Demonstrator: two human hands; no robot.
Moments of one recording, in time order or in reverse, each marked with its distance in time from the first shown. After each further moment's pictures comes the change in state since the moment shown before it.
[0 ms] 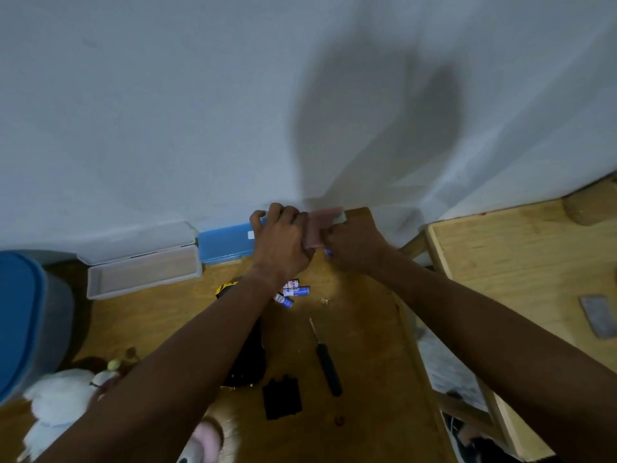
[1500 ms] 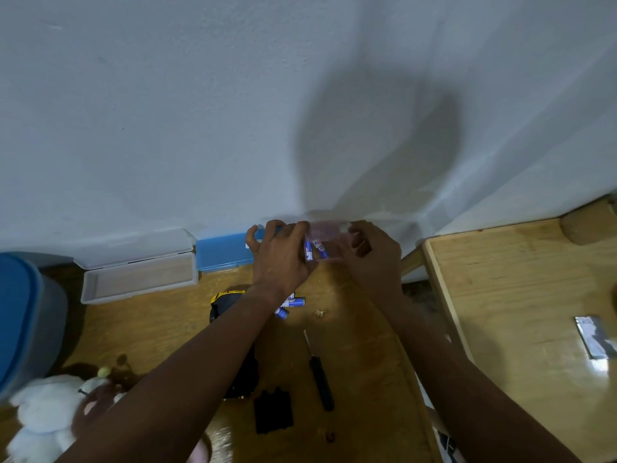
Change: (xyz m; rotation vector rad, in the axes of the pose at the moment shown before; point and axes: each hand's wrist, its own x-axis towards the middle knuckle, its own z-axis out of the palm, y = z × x) left_hand -0.009 0.012 -0.004 -0.207 -0.016 -0.146; right_hand -0.038 -0.004 0.008 0.725 0.627 0.567
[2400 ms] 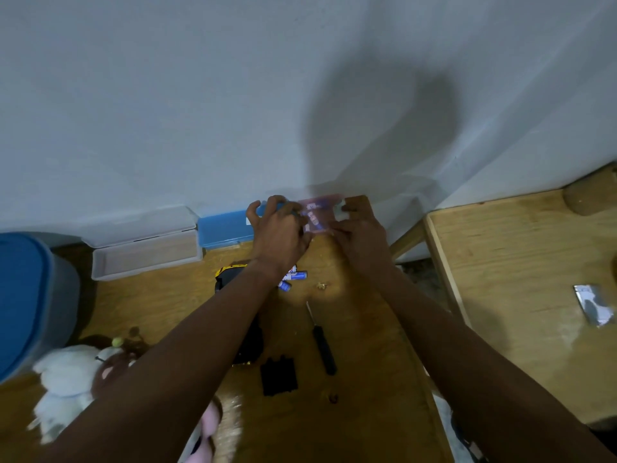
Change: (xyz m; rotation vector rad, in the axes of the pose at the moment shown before) left_hand -0.004 -0.004 -0.002 0.187 -0.047 0.068; right_hand -0.009 0.013 0.014 -0.181 -0.330 -0.024
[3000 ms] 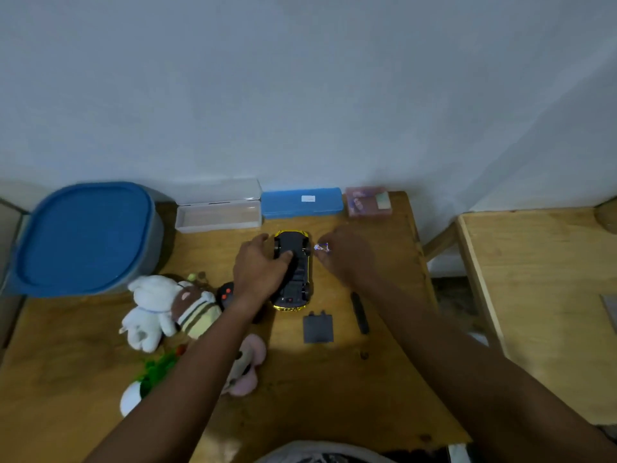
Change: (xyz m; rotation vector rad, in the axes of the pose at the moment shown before) left_hand -0.160 -0.057 -0.055 -0.703 0.005 -0.716; right_hand -0.065 -0.111 0.039 -0.150 -0.135 -0.138
